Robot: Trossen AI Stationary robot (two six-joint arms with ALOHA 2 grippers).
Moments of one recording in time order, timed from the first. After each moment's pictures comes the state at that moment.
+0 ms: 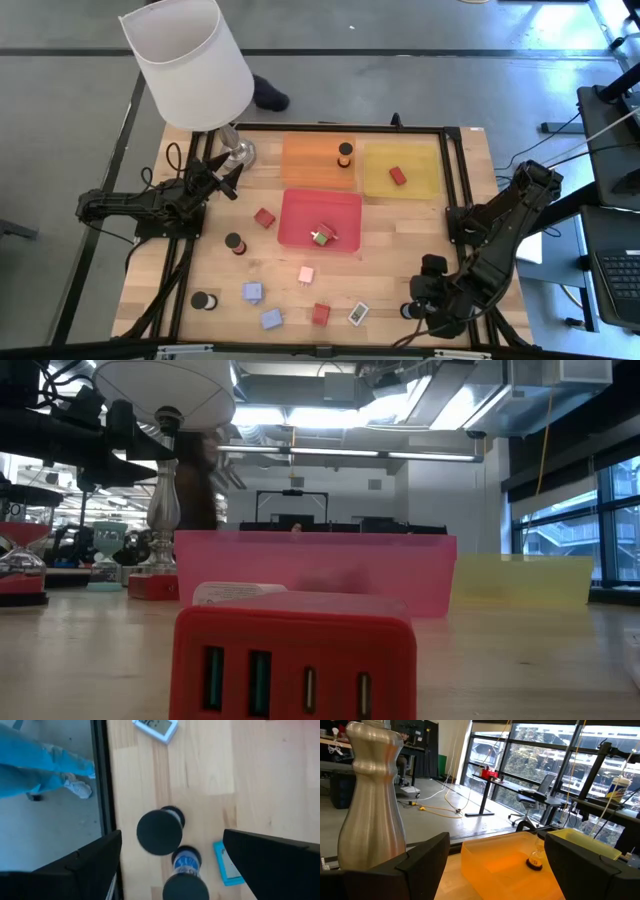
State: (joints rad) left arm 0.01 0.00 0.01 0.07 -0.87 -0.22; right arm 0.96 1.49 1.25 -1.01 0.15 1.02
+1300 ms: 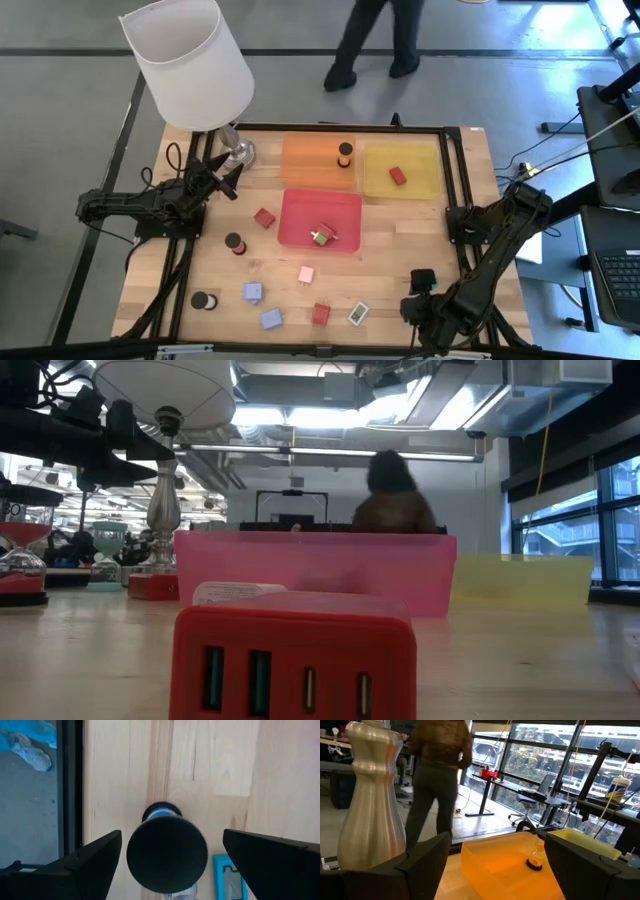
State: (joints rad) left arm 0.01 0.00 0.01 0.07 -0.87 -0.22; right arm 1.00 1.71 1.25 -0.96 0.17 0.91
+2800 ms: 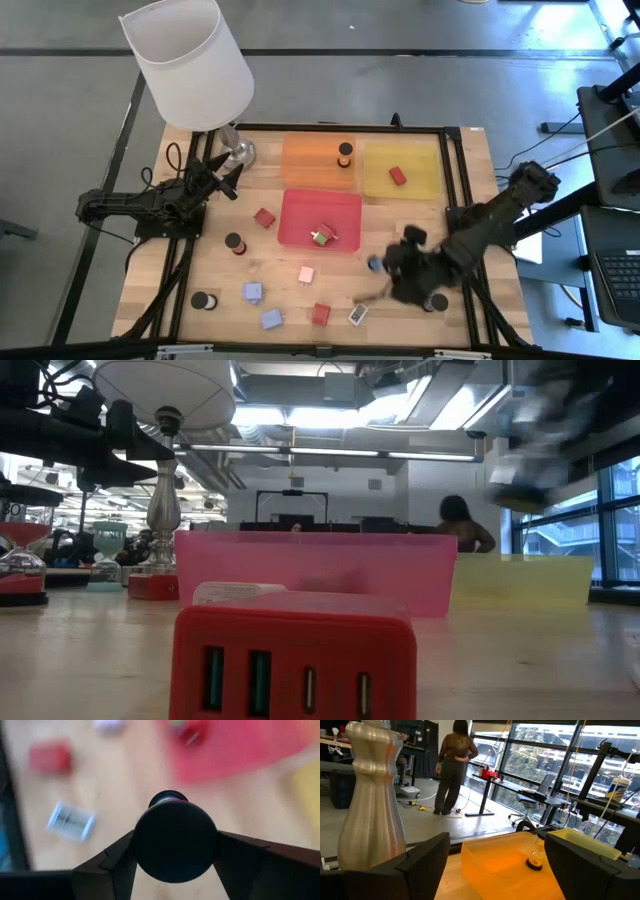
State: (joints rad) left arm 0.02 0.00 0.01 0.07 -0.87 -0.22; right arm 0.70 1.50 1.25 -1.03 0.43 0.95
